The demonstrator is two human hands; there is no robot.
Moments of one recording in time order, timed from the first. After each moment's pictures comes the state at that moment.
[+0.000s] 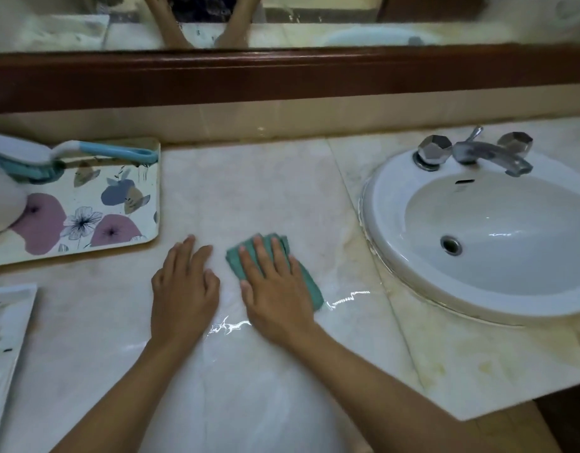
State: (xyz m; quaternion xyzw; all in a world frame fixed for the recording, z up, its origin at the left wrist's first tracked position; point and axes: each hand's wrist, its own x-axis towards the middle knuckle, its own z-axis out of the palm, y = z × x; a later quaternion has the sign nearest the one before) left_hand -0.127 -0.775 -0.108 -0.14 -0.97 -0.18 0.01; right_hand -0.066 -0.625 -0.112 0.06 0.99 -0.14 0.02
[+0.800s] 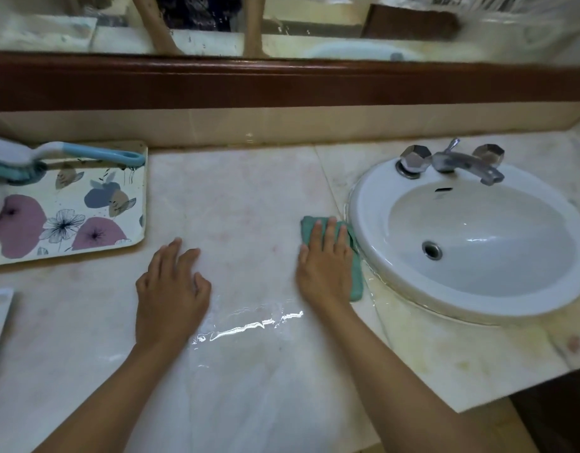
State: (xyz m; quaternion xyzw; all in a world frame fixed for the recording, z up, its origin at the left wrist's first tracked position) left_hand -0.125 -0.773 -0.105 -0.13 -0.97 -0.19 0.02; right_hand -0.075 -0.536 -0.109 0.30 0.95 -0.08 0.00
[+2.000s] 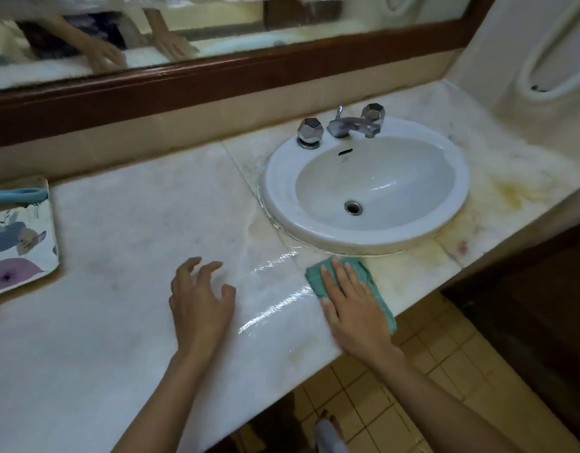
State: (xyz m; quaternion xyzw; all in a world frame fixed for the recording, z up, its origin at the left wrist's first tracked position) left_hand -0.021 -0.671 -0.077 -0.18 -0.91 -0.36 -0.05; right_hand 0.155 -0.479 -0.107 0.27 0.96 -0.12 0.00
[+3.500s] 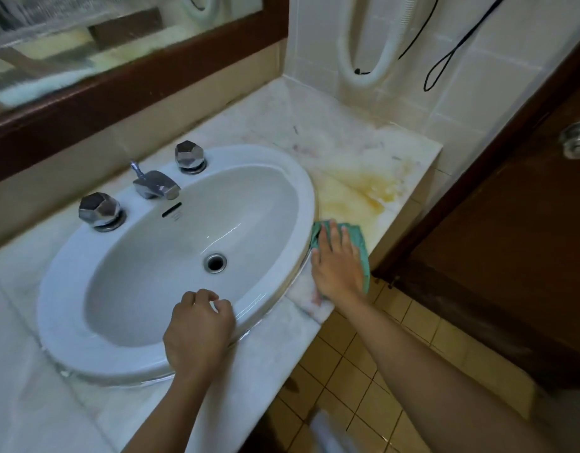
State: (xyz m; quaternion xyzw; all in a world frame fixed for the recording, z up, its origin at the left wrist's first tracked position) left_hand 0.067 -0.335 -0.080 -0.27 -0.94 -0.19 -0.10; right_hand 0.225 -0.150 -0.102 0.55 0.82 -0.15 -0.01
